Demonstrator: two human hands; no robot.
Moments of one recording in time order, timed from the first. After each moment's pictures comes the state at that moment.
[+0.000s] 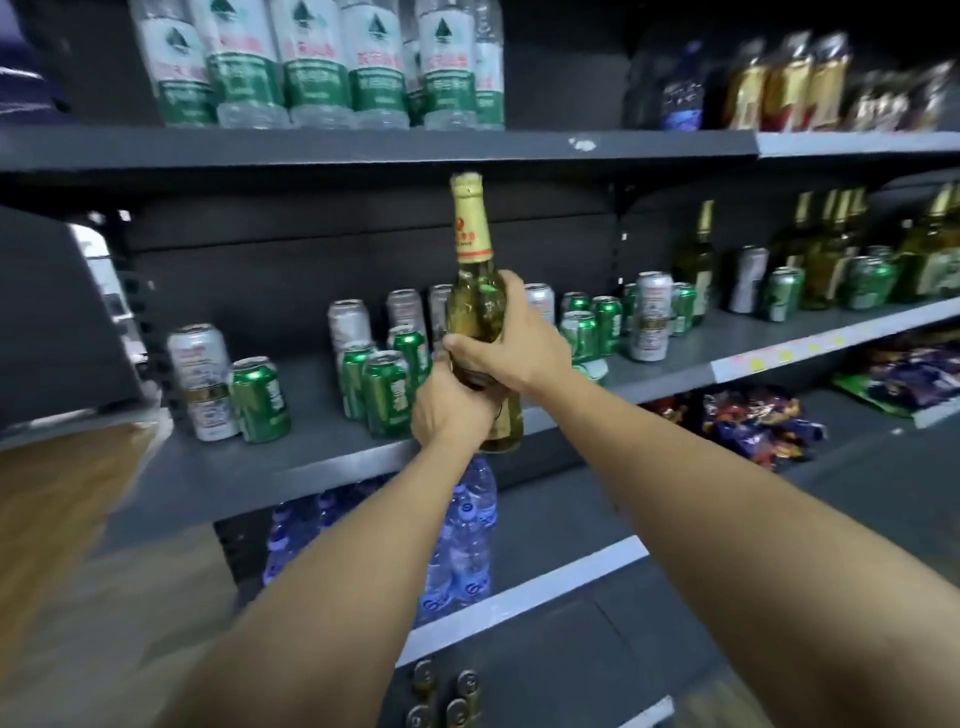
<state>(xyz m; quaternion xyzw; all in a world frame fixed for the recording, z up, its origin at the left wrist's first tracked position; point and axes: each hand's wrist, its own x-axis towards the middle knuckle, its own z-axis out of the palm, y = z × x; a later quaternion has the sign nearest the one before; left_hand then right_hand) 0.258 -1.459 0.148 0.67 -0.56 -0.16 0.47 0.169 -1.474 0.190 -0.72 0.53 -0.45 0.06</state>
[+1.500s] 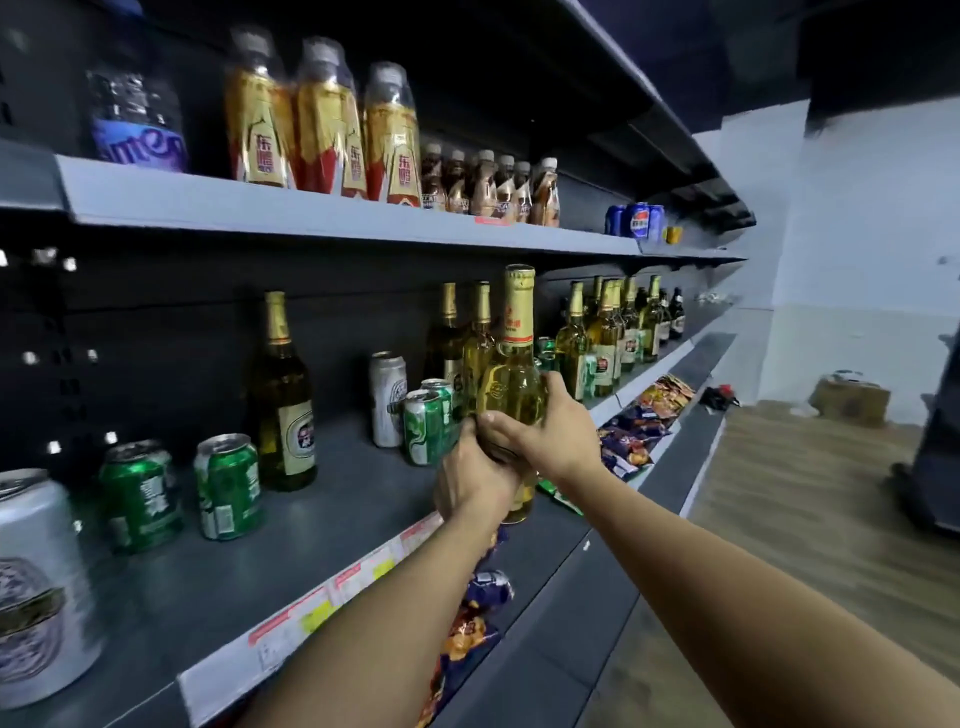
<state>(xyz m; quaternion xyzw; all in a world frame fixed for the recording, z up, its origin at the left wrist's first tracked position) -0.432 -1.760 0.138 0.49 -0.70 -0.30 0.42 -0.513 -1.717 0.175 -0.49 0.73 -0.47 -0.06</state>
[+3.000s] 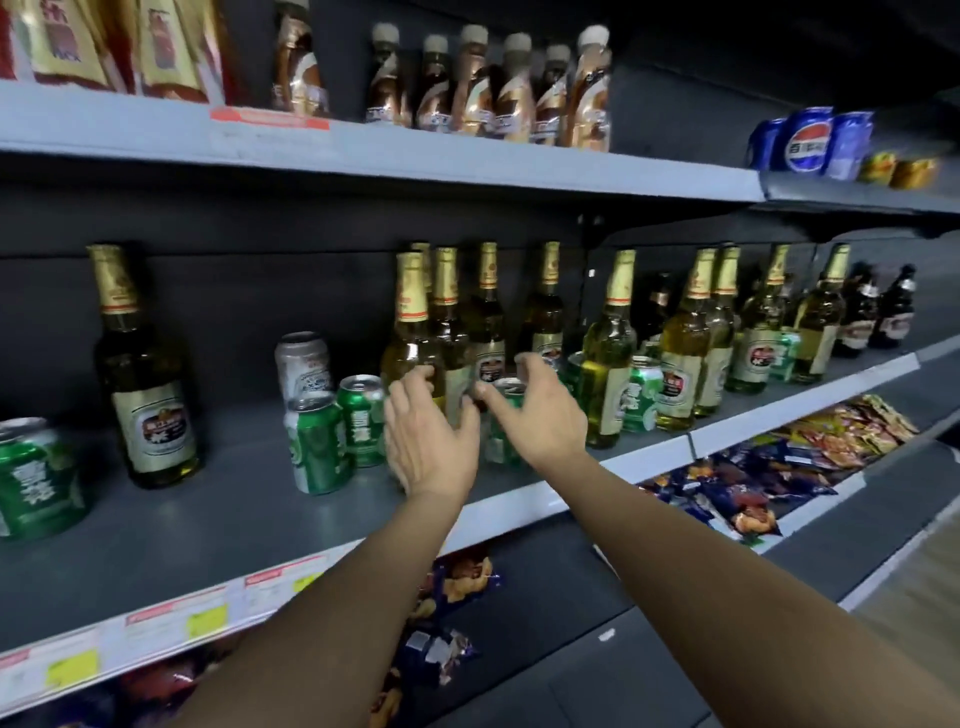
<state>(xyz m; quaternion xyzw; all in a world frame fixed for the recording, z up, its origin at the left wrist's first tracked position) -0.657 -1.911 0.124 0.59 -0.56 0.00 0.58 -0.771 -1.915 0.149 -0.65 0.63 -0.42 -0.01</state>
